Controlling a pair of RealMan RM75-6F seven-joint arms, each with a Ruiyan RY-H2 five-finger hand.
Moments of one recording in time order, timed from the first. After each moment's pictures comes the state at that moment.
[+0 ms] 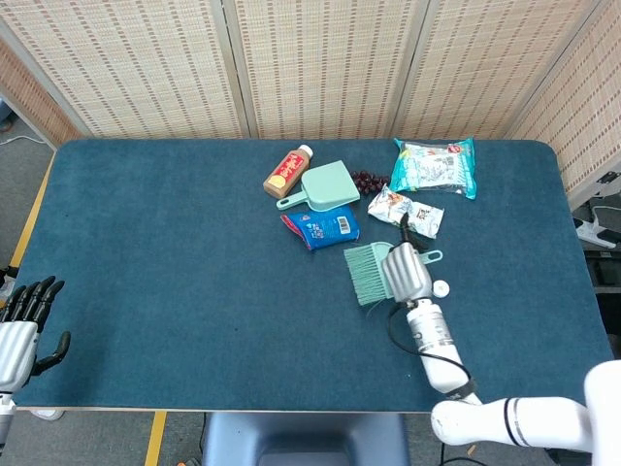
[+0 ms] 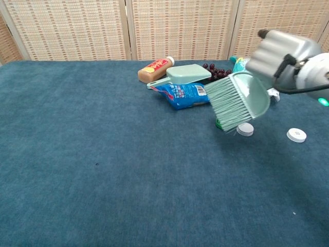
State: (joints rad) left arm -0.12 -1.10 -0.05 -1.56 1.49 1.44 -0.06; right arm 0.84 -1.53 0.13 -1.75 -0.74 1.35 -1.82
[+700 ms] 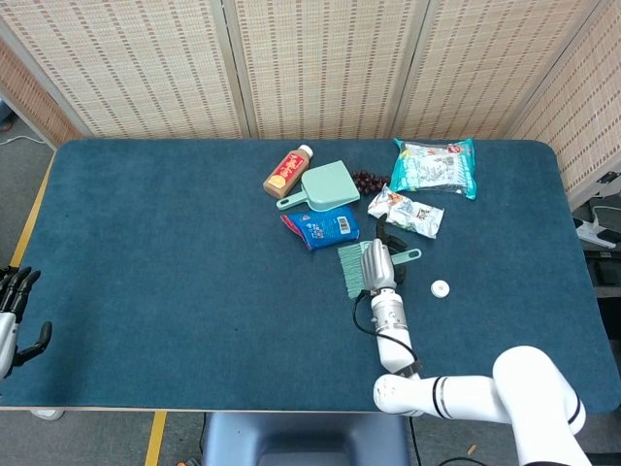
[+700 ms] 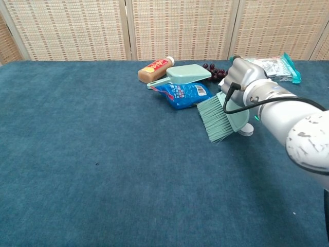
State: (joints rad) left arm -0.13 -1.09 -0.09 -1.52 1.42 1.44 -0.10; right arm 1.03 -1.80 0.15 -1.38 -0.43 1.33 -1.98
